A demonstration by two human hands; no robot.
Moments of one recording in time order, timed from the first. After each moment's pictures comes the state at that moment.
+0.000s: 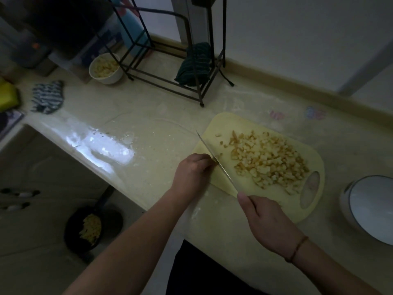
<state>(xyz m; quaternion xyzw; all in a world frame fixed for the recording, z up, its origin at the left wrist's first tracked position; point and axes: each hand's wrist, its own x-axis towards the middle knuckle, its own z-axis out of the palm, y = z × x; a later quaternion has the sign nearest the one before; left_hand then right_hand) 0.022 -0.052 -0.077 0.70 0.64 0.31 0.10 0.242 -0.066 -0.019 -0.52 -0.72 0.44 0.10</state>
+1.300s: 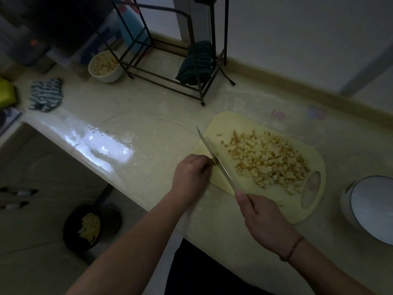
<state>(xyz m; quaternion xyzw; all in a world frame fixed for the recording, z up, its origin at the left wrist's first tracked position) 0.023 -0.059 -0.078 0.64 0.70 0.29 0.13 0.231 -0.067 -0.014 -0.52 -0.70 0.47 0.11</state>
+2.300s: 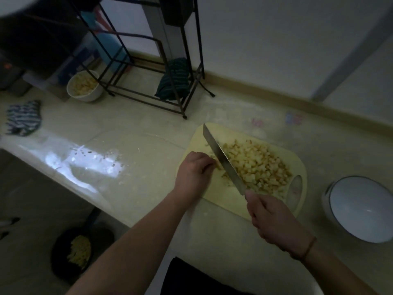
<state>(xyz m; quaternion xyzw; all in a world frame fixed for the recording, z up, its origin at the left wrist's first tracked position) 0.046 -0.012 -0.088 0.66 0.64 0.35 0.14 0.265 -0.043 -0.007 -0.55 -0.59 0.58 0.12</state>
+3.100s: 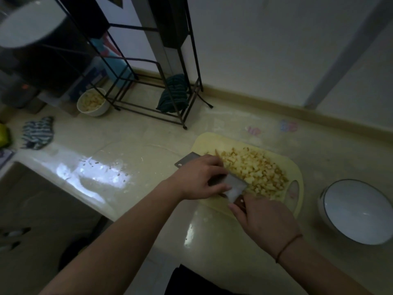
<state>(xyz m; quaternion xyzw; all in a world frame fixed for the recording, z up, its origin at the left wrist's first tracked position) 0.038 0.010 -0.017 0.85 0.48 0.10 0.22 0.256 -0.042 -0.001 -0.52 -0.84 0.15 0.01</state>
